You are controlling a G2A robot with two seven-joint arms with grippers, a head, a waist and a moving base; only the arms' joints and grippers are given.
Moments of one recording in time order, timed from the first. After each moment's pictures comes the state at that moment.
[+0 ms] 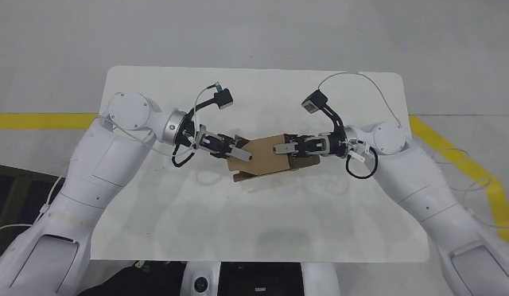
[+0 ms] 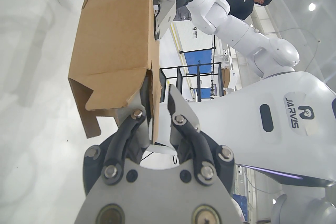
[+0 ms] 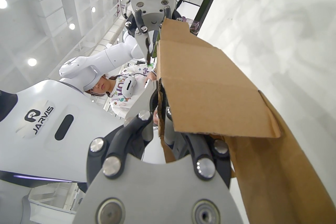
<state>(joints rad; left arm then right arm) 0.67 -1.03 -0.96 -1.36 -0.47 -0.26 -1.51 -0.68 -1.07 0.77 -1.17 0.72 -0.54 1.28</state>
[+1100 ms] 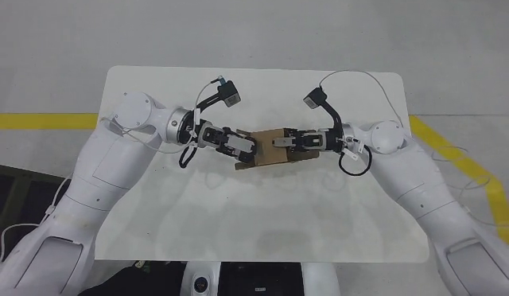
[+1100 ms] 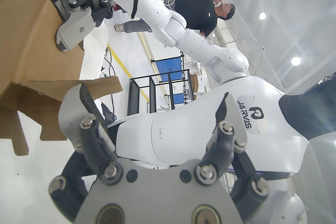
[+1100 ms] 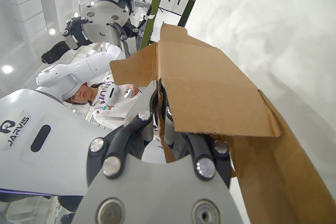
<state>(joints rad) 0.68 -1.05 -0.95 -1.40 -0.65 -0.17 -1.45 -0.67 -1.09 0.79 -1.12 0.59 -0.59 1.19</state>
